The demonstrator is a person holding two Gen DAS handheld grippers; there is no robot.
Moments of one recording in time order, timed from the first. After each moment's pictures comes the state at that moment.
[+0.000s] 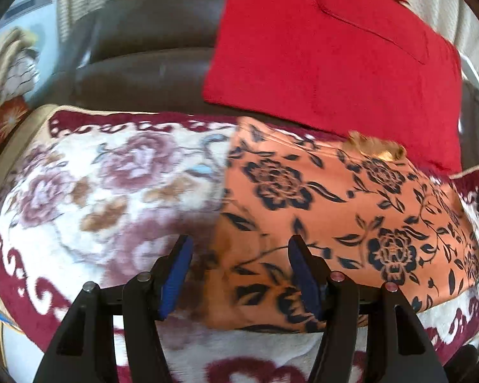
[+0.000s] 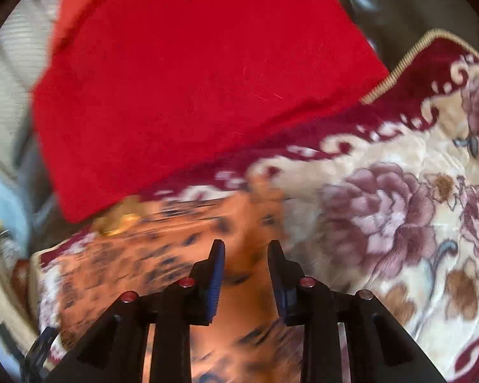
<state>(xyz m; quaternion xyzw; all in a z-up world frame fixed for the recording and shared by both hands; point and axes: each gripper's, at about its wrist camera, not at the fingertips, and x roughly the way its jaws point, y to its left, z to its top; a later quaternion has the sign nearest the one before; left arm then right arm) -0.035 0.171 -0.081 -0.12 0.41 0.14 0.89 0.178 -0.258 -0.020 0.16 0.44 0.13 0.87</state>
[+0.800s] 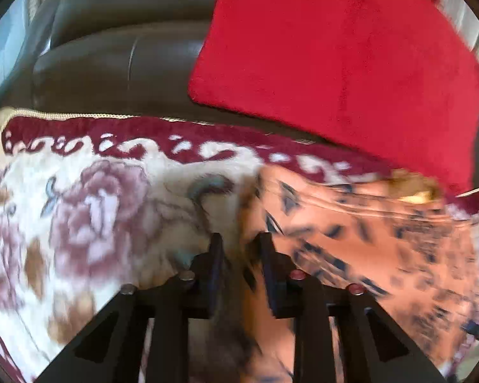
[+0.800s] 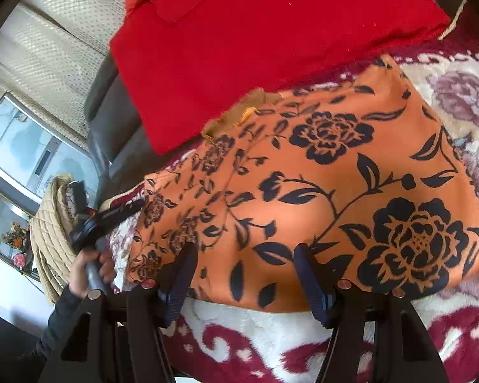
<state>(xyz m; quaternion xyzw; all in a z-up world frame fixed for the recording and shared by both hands) 0.109 0.242 -0.112 -0.14 0.48 0.11 0.86 0.099 -0.177 -0.074 0.21 0.50 0.25 0.81</state>
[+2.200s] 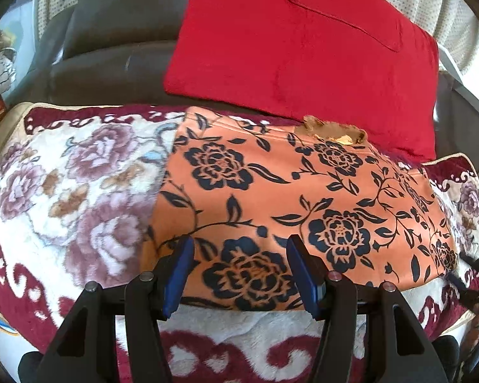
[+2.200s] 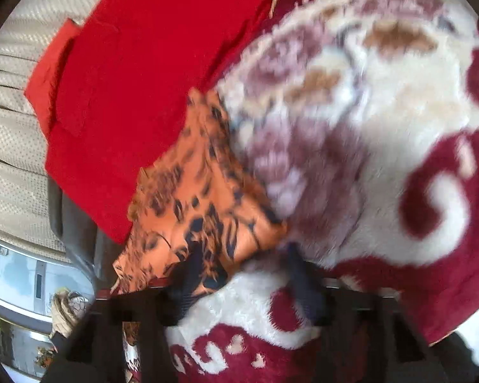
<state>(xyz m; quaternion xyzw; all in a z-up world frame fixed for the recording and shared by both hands) -0.030 0.123 -0.067 -0.13 0.43 0.08 0.89 0.053 -0.330 -0.094 0.40 0.44 0.08 0.80</state>
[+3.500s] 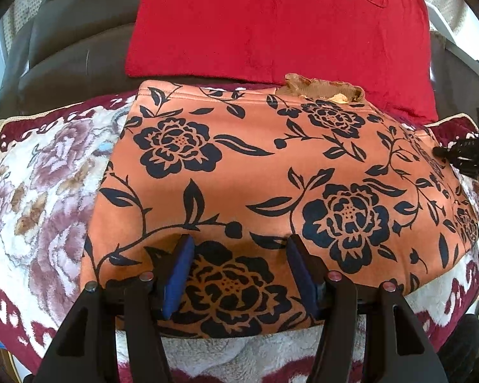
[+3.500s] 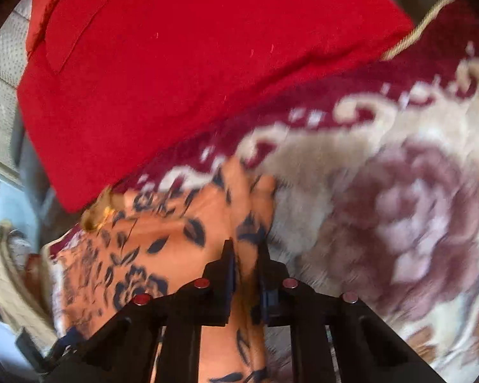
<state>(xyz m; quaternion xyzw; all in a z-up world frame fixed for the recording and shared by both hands) 0.008 0.104 -0.106 -0.08 0.47 0.05 0.88 0.255 -0.308 -0.083 0.18 0.52 0.11 0.83</state>
